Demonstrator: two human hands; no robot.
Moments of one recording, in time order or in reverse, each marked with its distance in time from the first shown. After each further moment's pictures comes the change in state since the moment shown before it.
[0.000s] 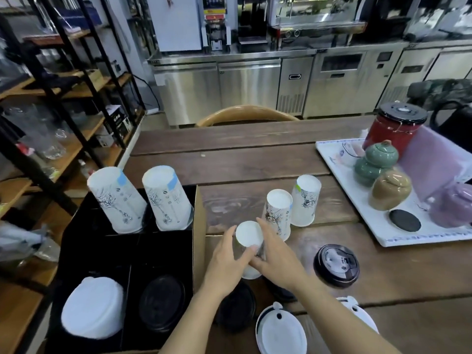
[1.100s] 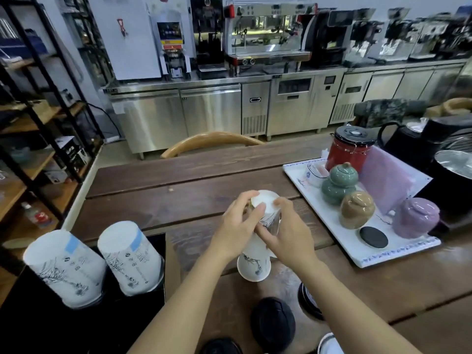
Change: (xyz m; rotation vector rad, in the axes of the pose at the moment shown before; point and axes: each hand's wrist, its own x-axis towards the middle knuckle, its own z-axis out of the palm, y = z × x) left_hand 0.097 0.119 -0.002 -0.130 -0.178 0.361; right_hand 0.048 -0.013 -0.094 -0.130 0.567 0.110
